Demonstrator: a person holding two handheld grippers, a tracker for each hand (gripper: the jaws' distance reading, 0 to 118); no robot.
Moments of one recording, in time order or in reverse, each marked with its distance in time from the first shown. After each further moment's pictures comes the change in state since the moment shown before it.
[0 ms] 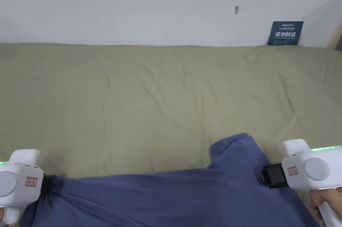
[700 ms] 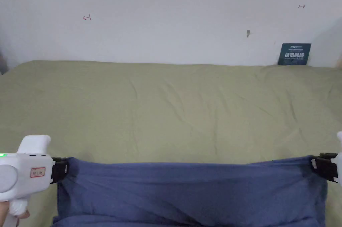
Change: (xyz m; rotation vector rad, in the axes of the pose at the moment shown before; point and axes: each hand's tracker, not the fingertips) left arm -0.020 -0.066 0.157 0.233 -0.092 0.006; right arm 0.024 -0.081 0.221 0.359 0.159 -0.100
